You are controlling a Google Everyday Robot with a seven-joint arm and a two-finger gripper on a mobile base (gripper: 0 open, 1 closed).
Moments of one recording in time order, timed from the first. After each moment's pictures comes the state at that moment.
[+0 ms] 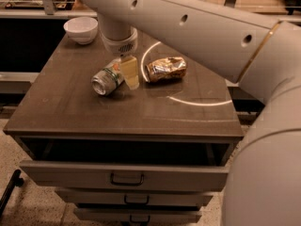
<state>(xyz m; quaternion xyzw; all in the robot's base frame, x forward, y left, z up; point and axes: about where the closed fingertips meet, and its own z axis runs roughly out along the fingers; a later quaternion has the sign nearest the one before) 0.637 0.067 0.873 -0.83 0.53 -0.14 0.12</state>
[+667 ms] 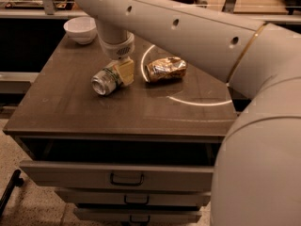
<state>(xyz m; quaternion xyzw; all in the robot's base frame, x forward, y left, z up) 0.648 0.077 0.858 -0.84 0.51 -0.14 0.11</state>
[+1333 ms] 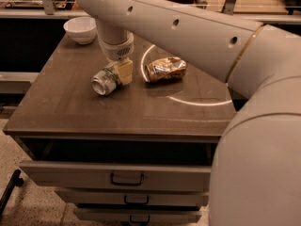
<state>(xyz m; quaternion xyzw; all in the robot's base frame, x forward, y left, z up) 0.649 0.083 0.854 -0.85 0.50 -0.13 0.12</state>
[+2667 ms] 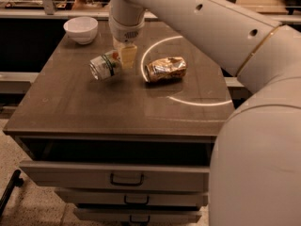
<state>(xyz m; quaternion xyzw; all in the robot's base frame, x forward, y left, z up) 0.682 0.073 0.890 -0.81 0.55 -0.09 0.20</state>
